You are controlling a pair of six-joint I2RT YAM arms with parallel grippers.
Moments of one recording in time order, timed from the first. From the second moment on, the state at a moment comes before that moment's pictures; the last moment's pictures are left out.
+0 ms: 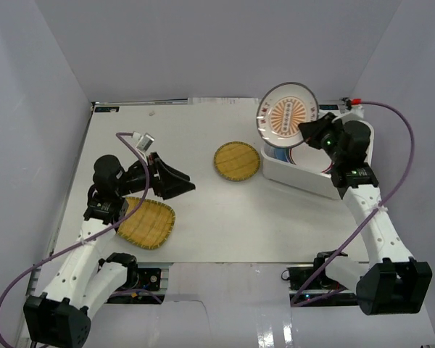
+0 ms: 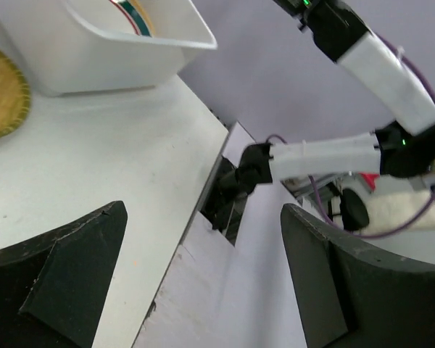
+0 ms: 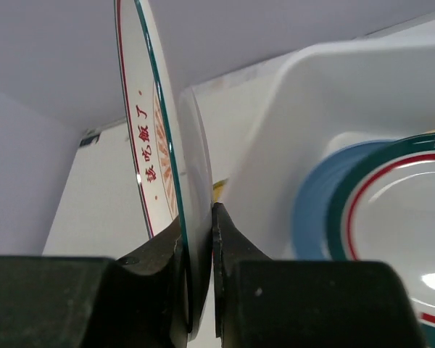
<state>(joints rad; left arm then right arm) -0.17 0.86 0.69 0.16 1.02 -0.77 0.17 1.10 0.95 0.00 -0.22 0.57</state>
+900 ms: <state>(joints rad) -0.34 0.75 0.83 -0.16 0.67 -0.44 -0.14 0.94 0.87 -0.19 -0.21 0.50</state>
